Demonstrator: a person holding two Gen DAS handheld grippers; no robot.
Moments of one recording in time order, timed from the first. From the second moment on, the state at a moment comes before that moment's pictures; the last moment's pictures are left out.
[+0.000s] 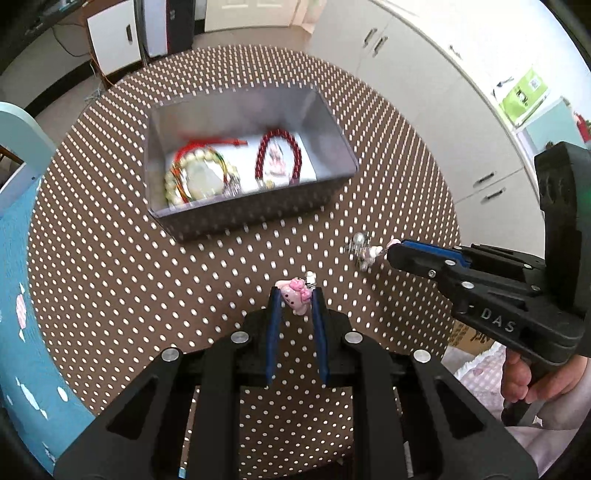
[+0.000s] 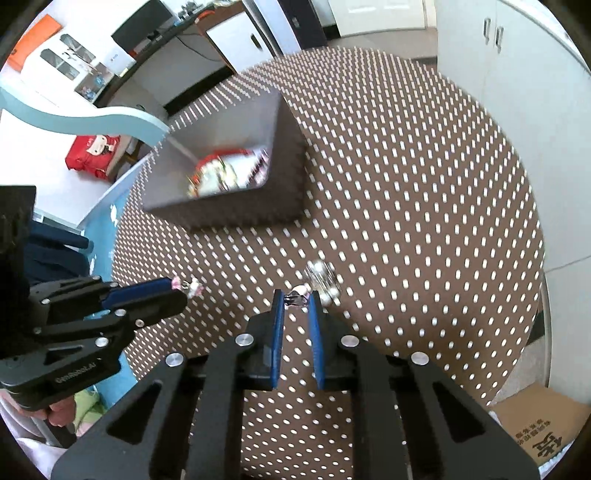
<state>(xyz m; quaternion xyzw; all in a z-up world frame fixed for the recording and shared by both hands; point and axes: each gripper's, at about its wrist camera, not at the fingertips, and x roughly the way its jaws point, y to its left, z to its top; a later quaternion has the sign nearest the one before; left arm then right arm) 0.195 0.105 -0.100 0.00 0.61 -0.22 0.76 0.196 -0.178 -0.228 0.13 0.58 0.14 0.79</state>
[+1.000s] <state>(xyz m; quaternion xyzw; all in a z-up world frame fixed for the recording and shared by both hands) 0.275 0.105 -0.090 -0.04 0.59 -0.14 0.79 0.264 -0.157 -0.204 0.10 0.56 0.17 0.81</state>
